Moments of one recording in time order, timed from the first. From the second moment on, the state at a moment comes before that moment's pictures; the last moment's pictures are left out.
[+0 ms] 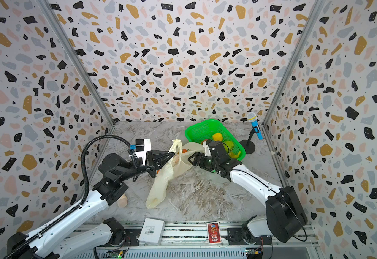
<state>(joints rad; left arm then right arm) -0.62 0.94 0.76 0.45 0.63 -0.22 0.57 1.39 0.92 -0.17 -0.42 0.82</state>
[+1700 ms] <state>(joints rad) -0.53 0.91 0.87 0.21 0.60 -0.28 0.60 1.36 1.21 -0.32 -0.26 0.58</state>
